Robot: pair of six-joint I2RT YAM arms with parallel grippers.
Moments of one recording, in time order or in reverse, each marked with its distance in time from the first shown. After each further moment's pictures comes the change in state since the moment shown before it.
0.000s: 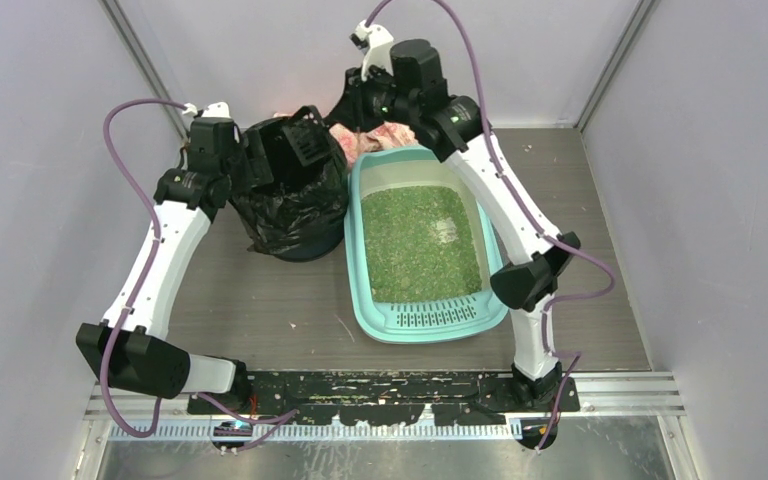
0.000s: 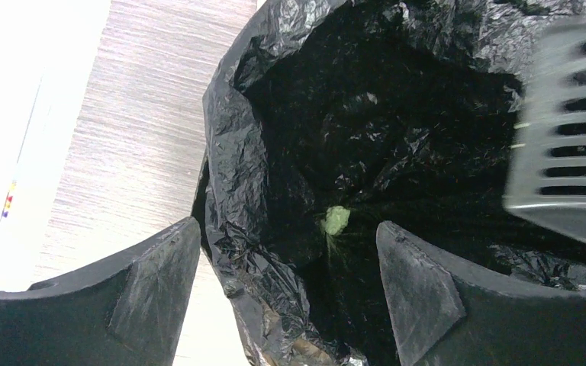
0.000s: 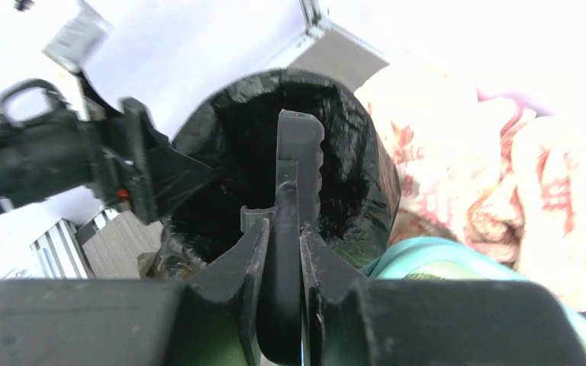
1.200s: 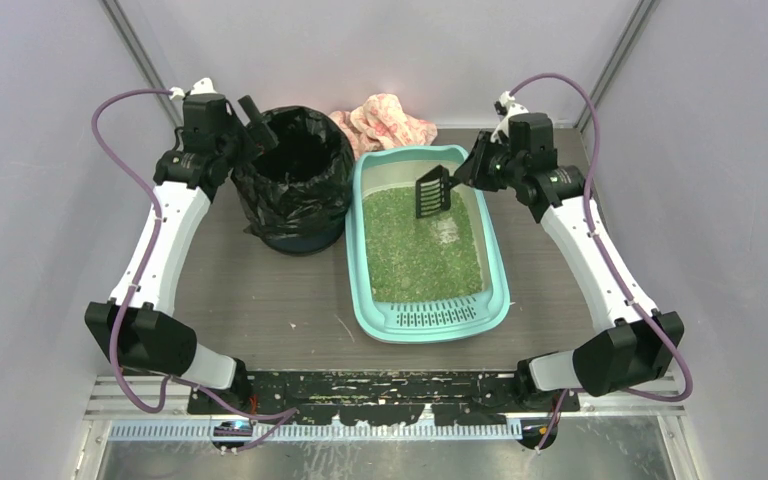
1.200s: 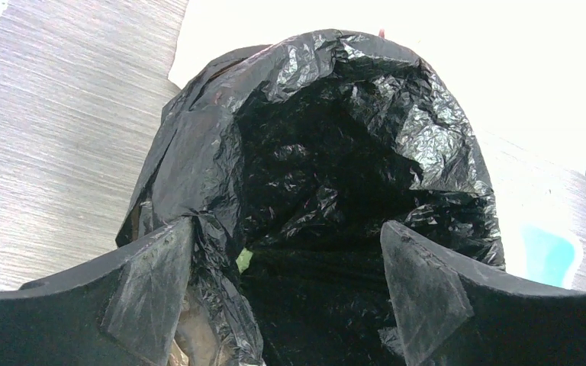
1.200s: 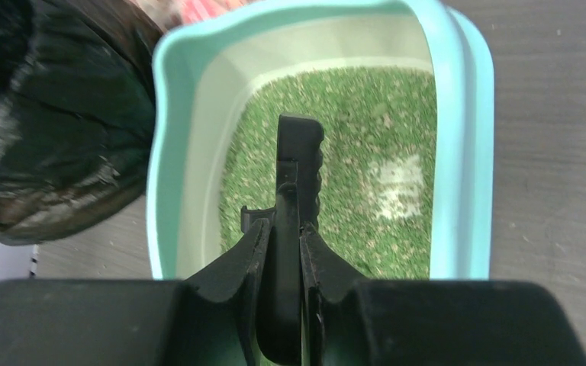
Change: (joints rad) left arm 0.035 0.111 0.127 0.105 0.139 -0.226; right arm -0.402 -0.684 -1.041 0.113 0.084 0.199
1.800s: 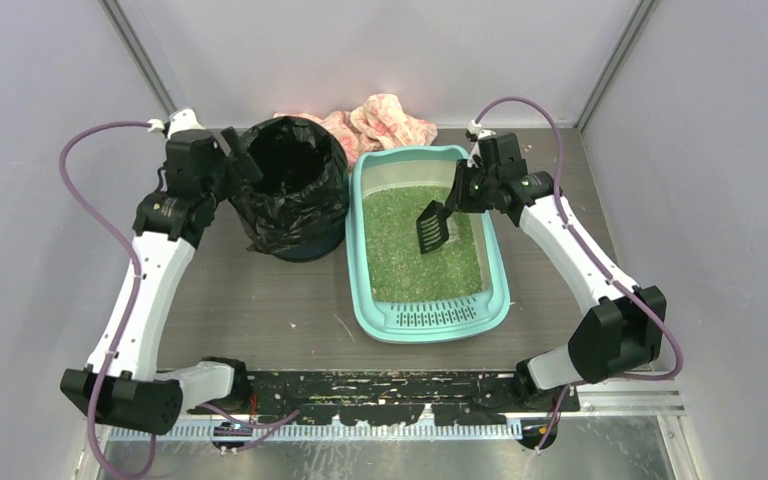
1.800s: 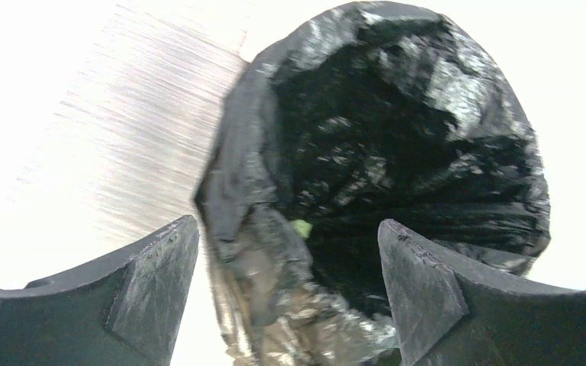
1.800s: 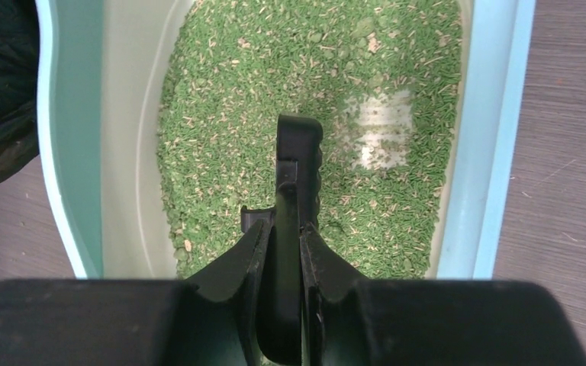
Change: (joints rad) left arm -0.015 -0.264 -0.208 -0.052 -0.118 0.032; right arm 0.075 0.068 -0.116 -0.048 0.067 -0.085
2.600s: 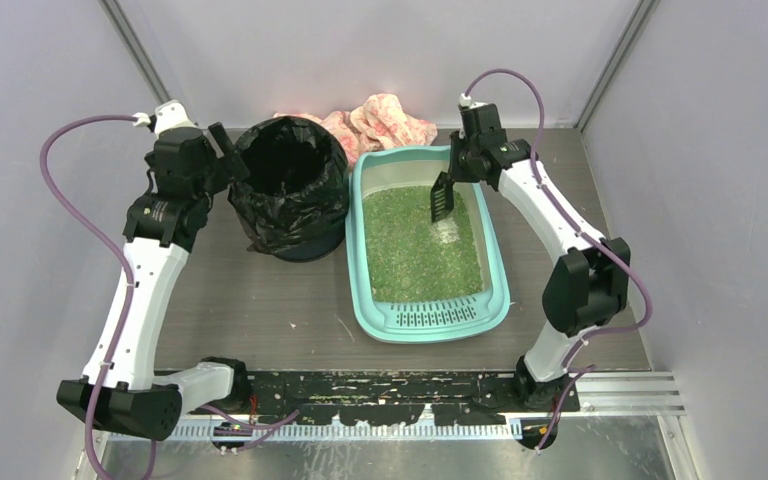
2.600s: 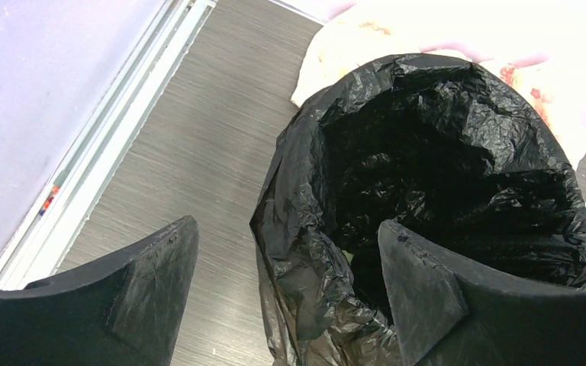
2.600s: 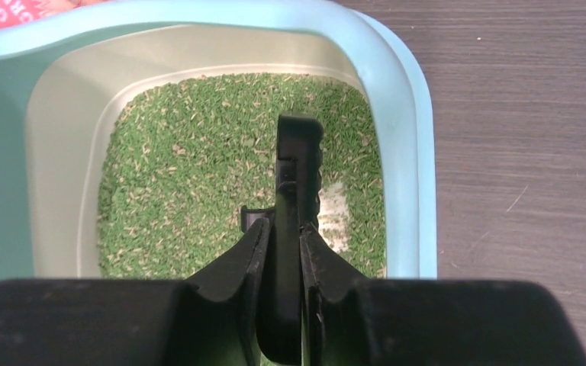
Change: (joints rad) left arm 0.003 -0.043 0.035 -0.010 -0.163 0.123; right arm 0.000 0.256 0.257 0.003 0.204 -0.028
